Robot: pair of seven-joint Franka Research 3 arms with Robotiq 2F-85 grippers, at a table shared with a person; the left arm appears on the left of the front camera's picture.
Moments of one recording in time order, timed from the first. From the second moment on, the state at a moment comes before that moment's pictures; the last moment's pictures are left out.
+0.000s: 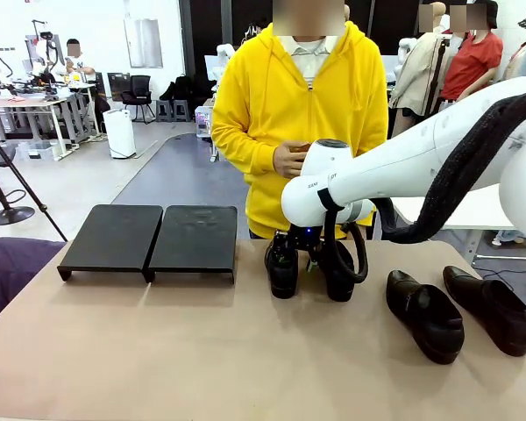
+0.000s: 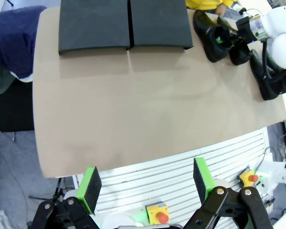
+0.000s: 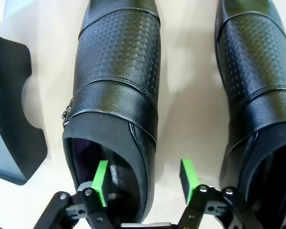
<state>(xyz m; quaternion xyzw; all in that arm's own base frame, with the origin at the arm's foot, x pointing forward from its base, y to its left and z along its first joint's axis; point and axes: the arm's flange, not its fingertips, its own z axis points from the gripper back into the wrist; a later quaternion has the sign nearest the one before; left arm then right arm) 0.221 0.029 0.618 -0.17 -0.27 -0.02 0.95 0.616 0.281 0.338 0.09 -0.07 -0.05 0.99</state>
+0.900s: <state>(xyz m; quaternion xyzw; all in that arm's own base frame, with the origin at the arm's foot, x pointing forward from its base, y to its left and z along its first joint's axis) 0.221 0.029 0.618 -0.17 -0.27 -0.02 0.95 0.612 0.286 0.347 0.08 -0.06 -0.05 0.99</state>
